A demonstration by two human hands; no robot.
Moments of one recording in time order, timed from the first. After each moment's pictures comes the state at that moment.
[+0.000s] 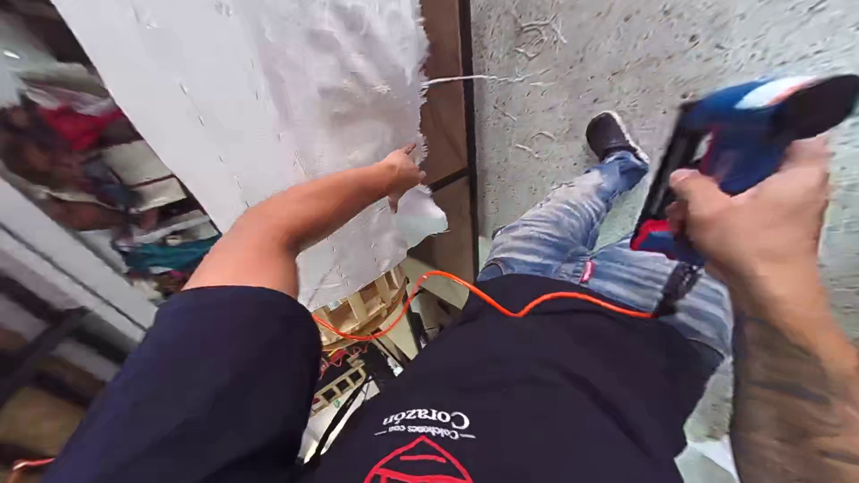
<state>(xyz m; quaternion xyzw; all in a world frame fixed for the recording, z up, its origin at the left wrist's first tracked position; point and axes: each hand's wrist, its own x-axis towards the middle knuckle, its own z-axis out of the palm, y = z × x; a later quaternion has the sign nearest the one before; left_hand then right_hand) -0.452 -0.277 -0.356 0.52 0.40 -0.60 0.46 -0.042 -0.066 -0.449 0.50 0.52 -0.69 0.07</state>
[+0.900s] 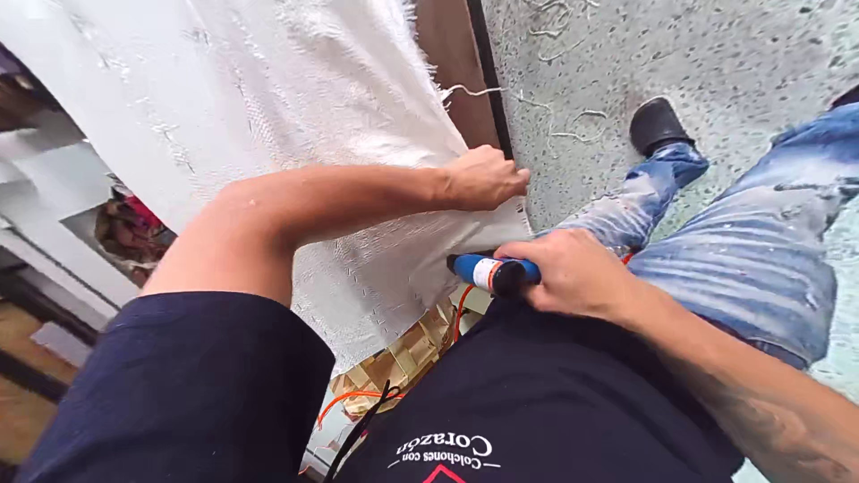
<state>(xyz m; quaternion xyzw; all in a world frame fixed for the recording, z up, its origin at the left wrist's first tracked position) -0.398 -0.247 -0.371 0.65 0.41 -0.43 0.47 -0.171 -0.256 -0.393 0.06 0.70 -0.71 -0.06</state>
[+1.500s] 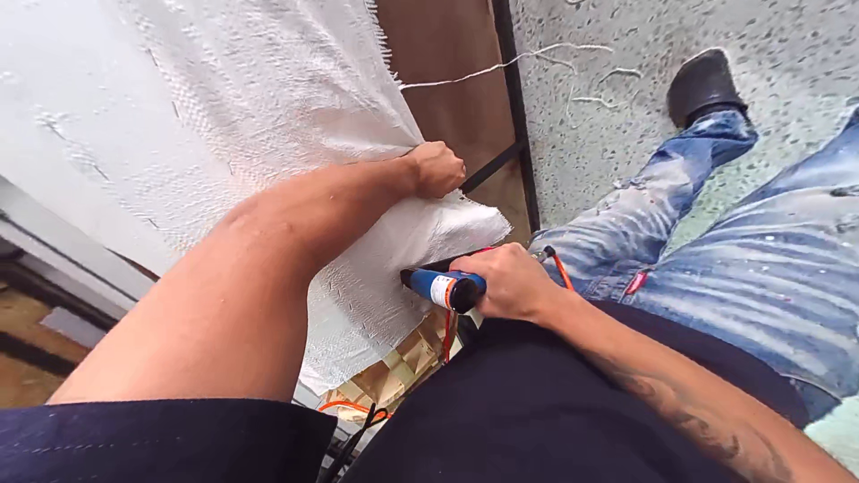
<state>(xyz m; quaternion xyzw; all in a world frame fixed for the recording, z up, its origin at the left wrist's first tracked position) -0.500 -0.318 -0.412 0.58 0.34 -0.54 0.50 -0.238 -0.342 -0.405 0.04 0.64 -0.76 -0.12</state>
